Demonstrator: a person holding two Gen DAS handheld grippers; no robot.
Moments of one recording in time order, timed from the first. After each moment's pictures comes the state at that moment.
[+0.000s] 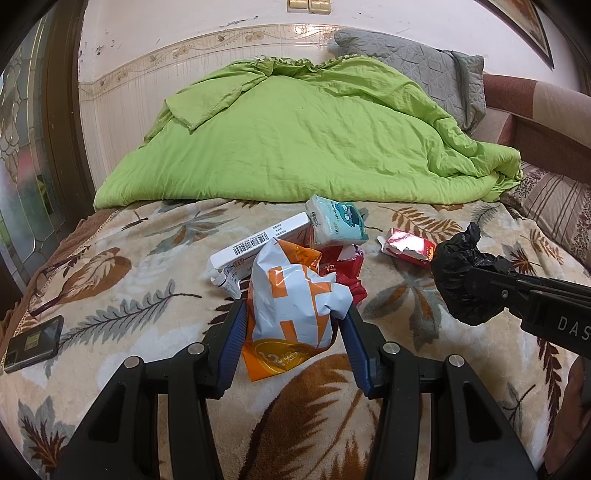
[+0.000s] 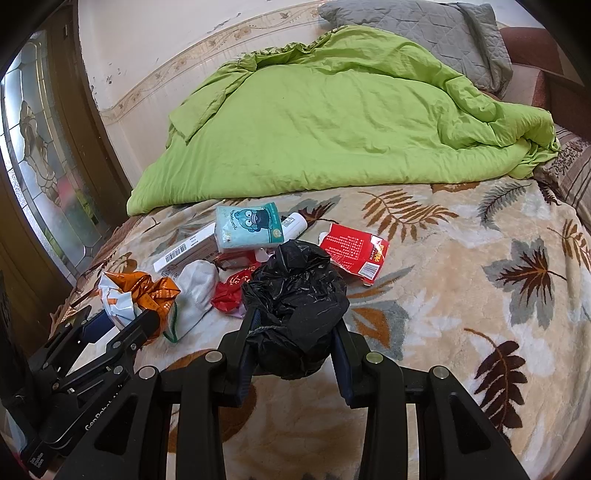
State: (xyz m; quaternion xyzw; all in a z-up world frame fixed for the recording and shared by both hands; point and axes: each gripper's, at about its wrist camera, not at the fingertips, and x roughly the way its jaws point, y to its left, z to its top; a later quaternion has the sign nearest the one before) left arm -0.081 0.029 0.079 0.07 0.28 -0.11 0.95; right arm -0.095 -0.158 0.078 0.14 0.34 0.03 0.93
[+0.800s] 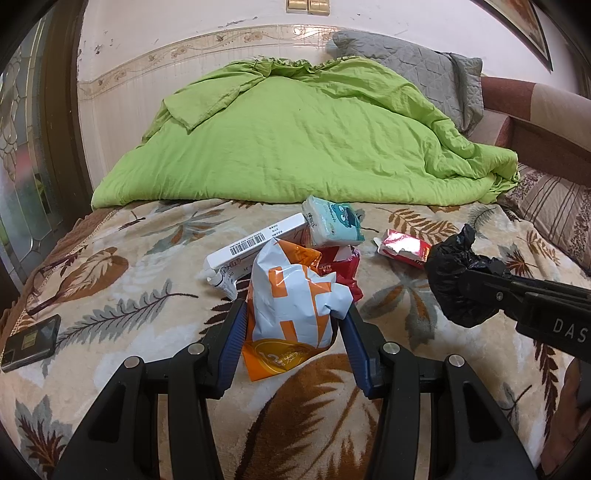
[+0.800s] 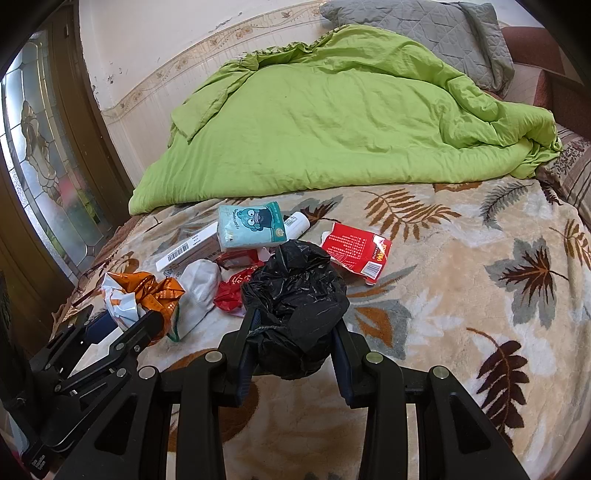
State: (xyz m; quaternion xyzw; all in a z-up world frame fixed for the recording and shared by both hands) left arm -0.084 0.028 0.079 0.06 0.28 -0.11 0.95; right arm -0.094 -0.156 0.078 0.14 0.34 0.03 0.93
